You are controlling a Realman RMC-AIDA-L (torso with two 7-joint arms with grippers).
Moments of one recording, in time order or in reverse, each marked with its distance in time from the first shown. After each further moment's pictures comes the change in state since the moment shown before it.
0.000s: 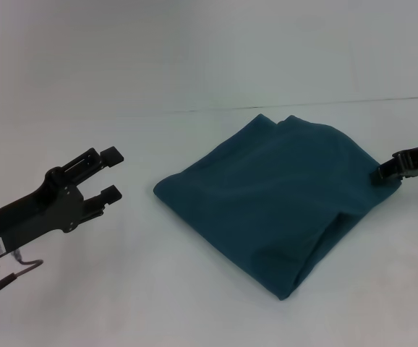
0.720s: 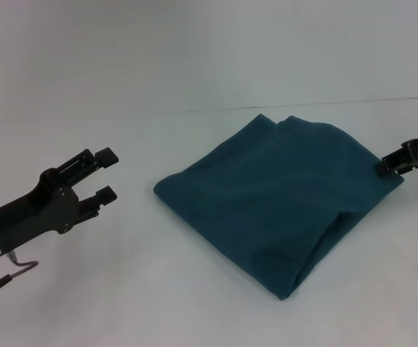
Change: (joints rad) left arm 0.008 0.004 -0.005 0.003 0.000 0.000 0.002; right arm 0.001 -0.013 0.006 -0.072 -0.004 -0.075 0.019
